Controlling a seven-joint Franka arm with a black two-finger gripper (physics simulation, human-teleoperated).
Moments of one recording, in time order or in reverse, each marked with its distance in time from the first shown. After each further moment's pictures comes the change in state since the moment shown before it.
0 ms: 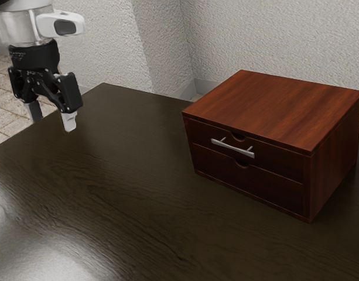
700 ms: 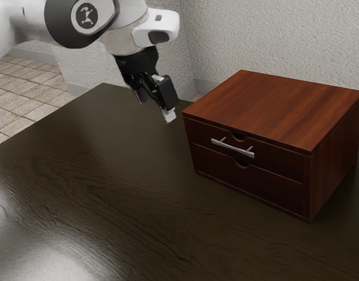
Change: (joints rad) arm -0.041 0.181 -0.089 -0.006 -0.053 0.514 0.271
